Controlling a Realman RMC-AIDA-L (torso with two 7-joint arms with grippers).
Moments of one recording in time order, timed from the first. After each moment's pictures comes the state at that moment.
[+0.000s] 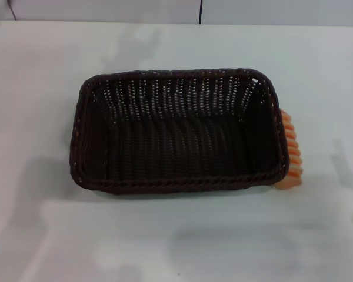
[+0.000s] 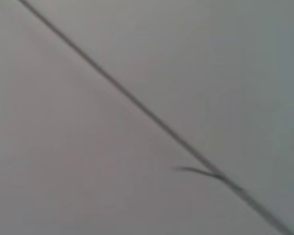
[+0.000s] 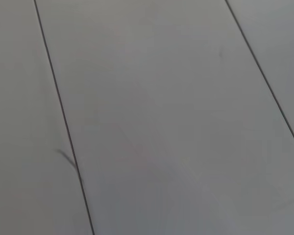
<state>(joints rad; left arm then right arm) -0.27 -2.06 -1.43 -1.60 2.26 -0.05 1.40 0.15 2.08 0.13 0.38 -1.73 -1.70 0.21</state>
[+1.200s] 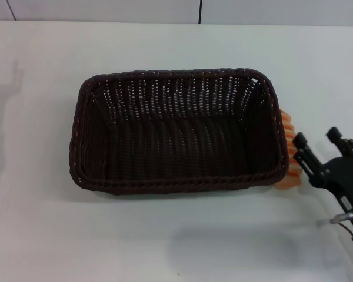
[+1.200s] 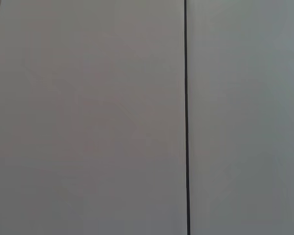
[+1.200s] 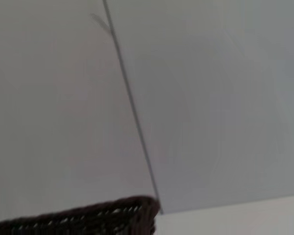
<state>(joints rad) -0.32 -2.06 -1.51 -0.40 2.67 1.29 -0.07 0.24 2.08 0.00 0.35 -1.73 -1.38 0.19</state>
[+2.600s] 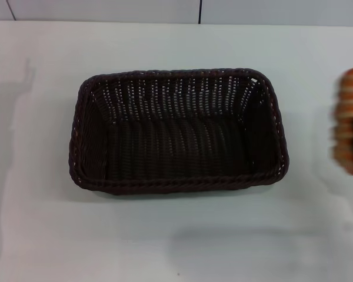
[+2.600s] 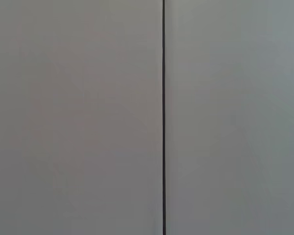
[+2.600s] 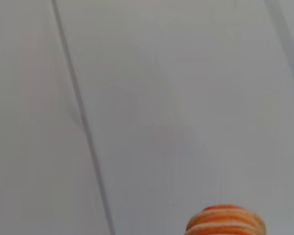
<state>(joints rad) -0.34 -2.06 -1.50 -0.39 2.70 1.28 -0.07 0.15 2.09 0.07 0.38 -1.72 -1.62 0.19</state>
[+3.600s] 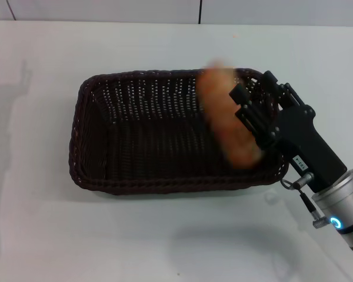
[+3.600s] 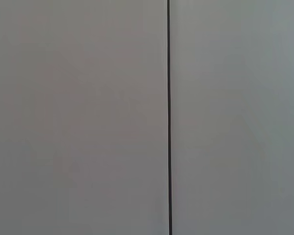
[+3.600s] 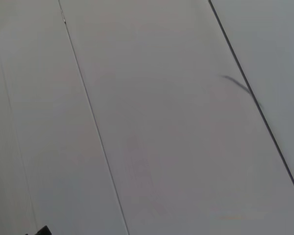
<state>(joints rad) -0.34 -2.06 -1.50 -0.36 2.70 1.28 -0.08 0.42 2.08 0.00 0.42 -1.91 -1.52 0.31</state>
